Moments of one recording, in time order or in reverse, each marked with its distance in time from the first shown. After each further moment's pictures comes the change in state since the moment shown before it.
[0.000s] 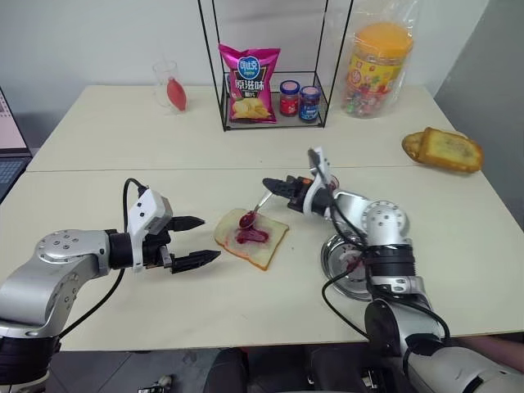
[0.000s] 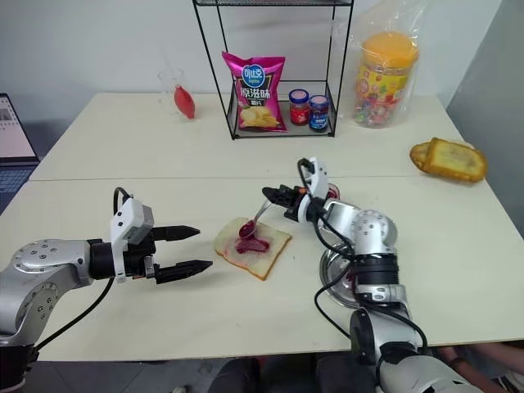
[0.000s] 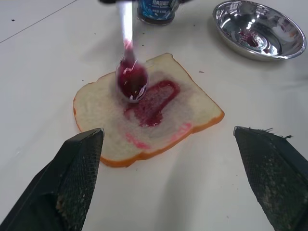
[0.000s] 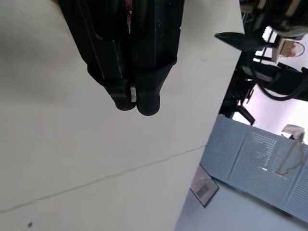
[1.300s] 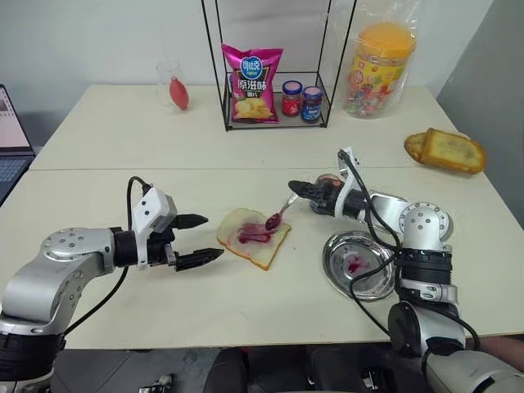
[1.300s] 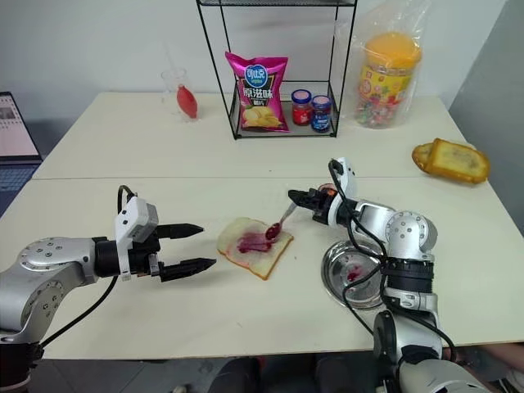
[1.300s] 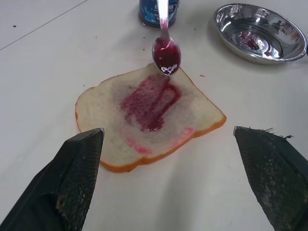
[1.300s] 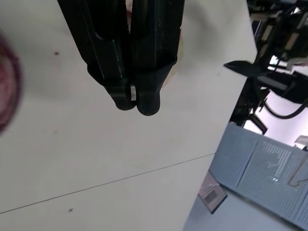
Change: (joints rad) left arm -0.032 -0.011 -0.026 0.006 0.004 -0.013 0.012; right arm 0.057 -0.130 -0.090 -0.280 0.125 0.247 0.012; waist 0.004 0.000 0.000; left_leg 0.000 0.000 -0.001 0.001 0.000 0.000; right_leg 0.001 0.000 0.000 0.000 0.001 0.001
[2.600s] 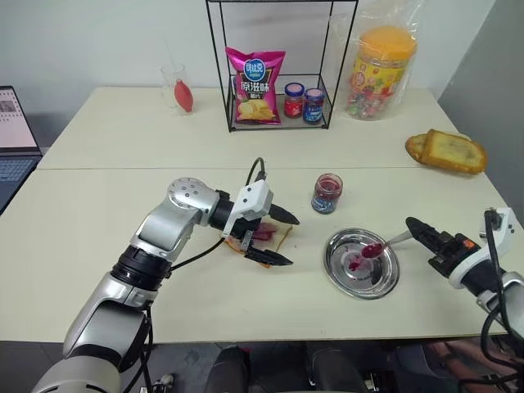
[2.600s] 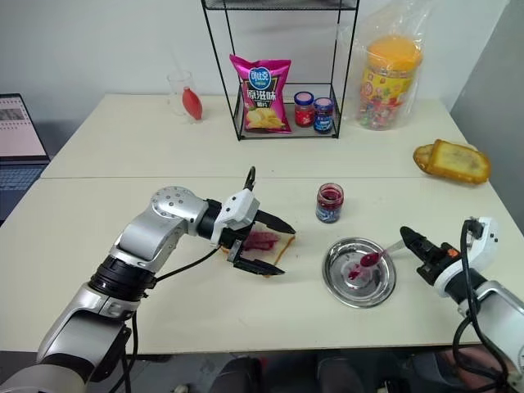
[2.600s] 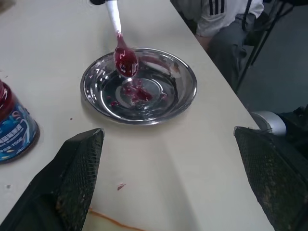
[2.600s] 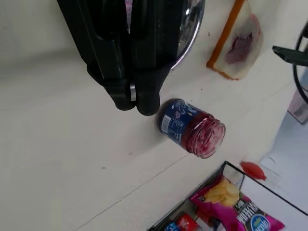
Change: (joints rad) left arm -0.561 -0.351 -0.497 0.405 0.255 -0.315 -0.409; right arm 0.790 -0.305 -0.317 -0.546 0.595 -0.291 -0.393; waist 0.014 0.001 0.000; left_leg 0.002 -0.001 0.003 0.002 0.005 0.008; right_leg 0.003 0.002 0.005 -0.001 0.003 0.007
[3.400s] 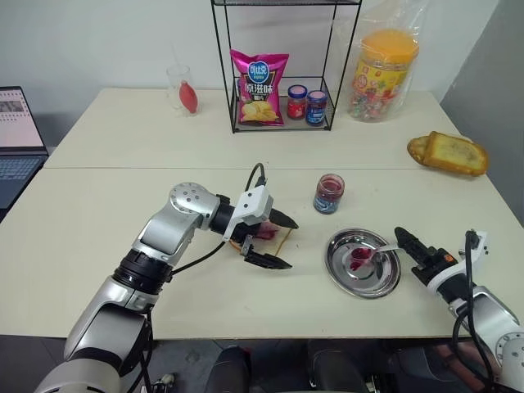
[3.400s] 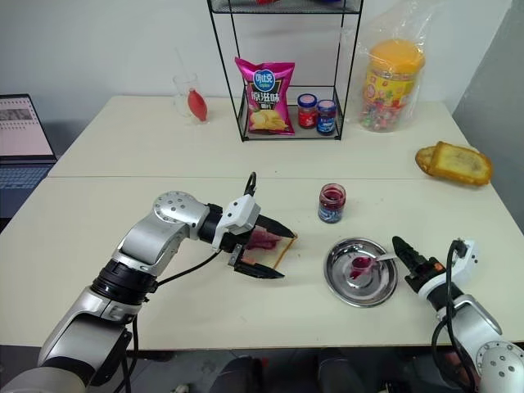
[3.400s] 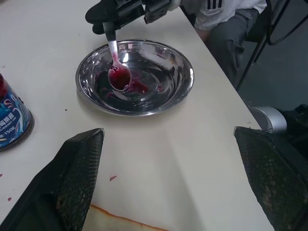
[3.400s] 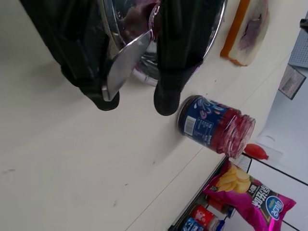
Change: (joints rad) left arm 0.024 0.010 0.000 0.001 0.011 -0.017 0.000; right arm 0.060 0.049 0.127 0.156 -0.187 -0.216 0.201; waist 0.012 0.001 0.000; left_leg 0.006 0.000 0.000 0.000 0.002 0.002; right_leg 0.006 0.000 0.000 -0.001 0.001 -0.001
